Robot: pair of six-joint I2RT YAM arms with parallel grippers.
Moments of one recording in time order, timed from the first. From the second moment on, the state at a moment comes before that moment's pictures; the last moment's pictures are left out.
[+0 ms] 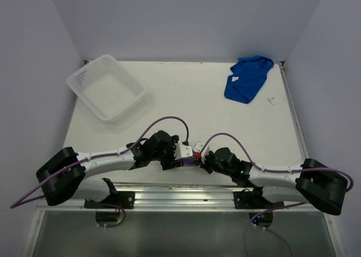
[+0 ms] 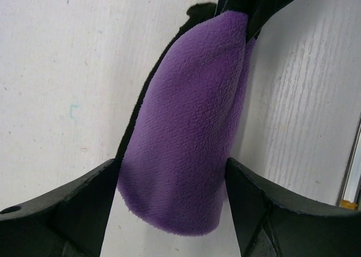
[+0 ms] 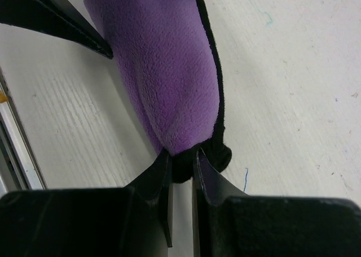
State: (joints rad) left arm -0.94 1.30 0.56 -0.04 0.13 0.48; right arm 1.02 1.15 0.20 0.46 0.01 -0.13
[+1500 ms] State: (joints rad) left arm -0.83 1.52 0.75 -0.10 0.03 0.40; right arm 1.02 0.58 0.08 0.46 0.47 0.03
